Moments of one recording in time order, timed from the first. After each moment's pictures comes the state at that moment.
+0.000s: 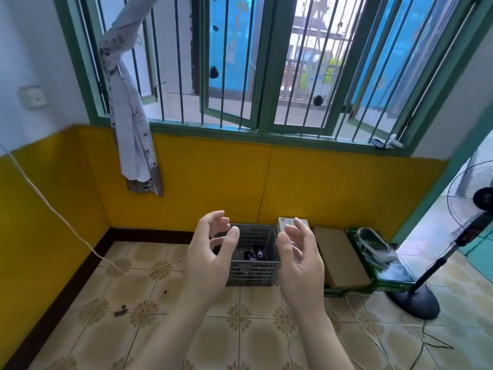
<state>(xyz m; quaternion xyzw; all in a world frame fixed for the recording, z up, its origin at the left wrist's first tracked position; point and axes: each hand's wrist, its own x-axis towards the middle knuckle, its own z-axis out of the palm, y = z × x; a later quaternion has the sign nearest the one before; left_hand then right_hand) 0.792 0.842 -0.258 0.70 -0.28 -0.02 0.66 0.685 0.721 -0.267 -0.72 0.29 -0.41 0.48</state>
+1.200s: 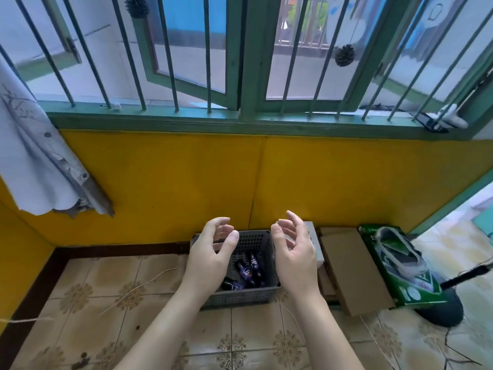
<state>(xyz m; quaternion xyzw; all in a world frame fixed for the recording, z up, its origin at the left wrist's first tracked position) 1.117 0.491 -0.350 0.76 -0.29 -0.16 0.56 0.999 0.359 -0.359 -0.73 0.37 -0.33 0.47</state>
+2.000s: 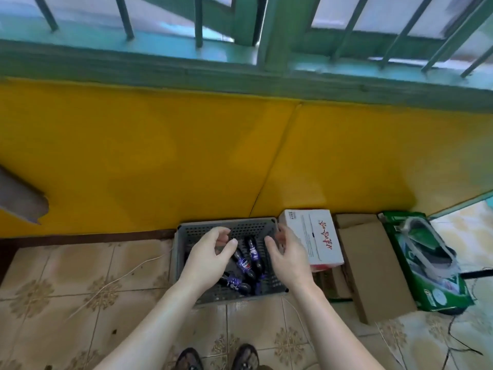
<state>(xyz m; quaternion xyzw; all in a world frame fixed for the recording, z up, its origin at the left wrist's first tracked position) 1.327 0.348 -0.563 0.80 -0.26 -0.33 0.43 1.184 0.197 -0.574 -0.80 0.46 -0.09 0.38</state>
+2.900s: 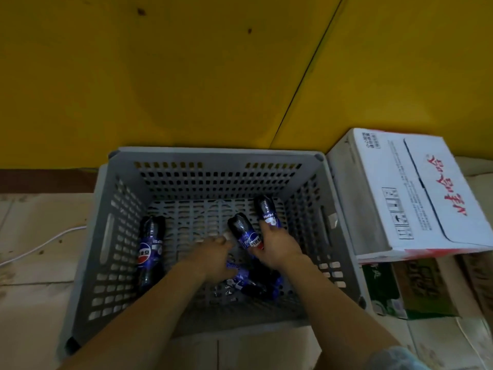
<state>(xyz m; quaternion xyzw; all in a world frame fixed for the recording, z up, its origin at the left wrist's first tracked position) 1.350 0.255 -1.154 0.78 -0.49 -0.38 -0.02 1.231 0.096 -1.147 -0.89 0.32 0.26 0.19</state>
